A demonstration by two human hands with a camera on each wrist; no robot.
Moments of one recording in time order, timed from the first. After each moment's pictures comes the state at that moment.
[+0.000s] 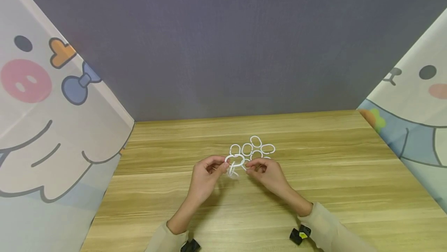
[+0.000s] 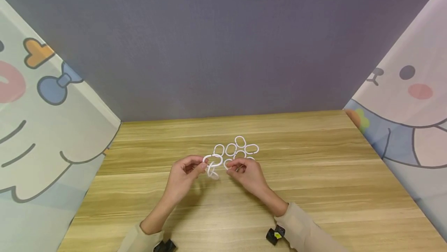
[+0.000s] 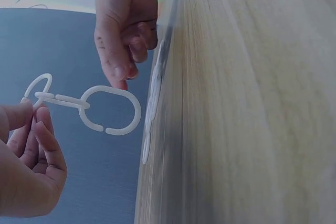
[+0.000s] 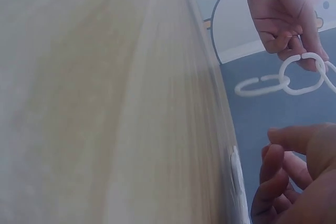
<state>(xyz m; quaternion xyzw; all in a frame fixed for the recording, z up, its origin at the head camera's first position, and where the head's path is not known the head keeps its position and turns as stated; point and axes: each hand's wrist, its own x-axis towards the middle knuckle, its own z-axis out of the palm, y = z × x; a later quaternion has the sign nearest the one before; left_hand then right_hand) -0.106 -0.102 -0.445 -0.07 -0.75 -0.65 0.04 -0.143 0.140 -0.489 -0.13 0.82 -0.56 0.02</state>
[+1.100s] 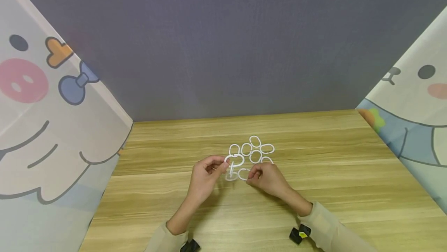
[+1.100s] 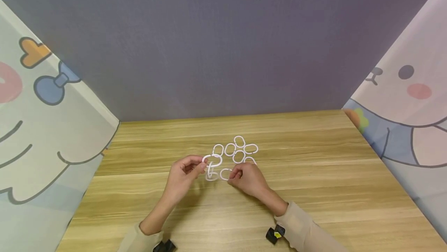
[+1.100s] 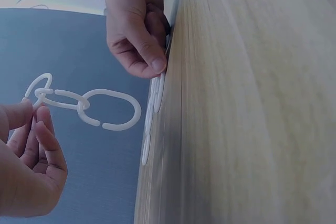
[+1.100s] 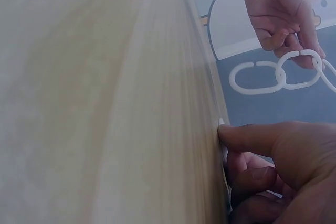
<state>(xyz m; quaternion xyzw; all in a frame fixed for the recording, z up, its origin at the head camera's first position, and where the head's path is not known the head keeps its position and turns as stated) -0.108 -0.101 -0.447 -0.08 -0.74 -0.66 0.05 -0.141 0.147 -0.495 -0.21 0.88 -0.43 0.02</state>
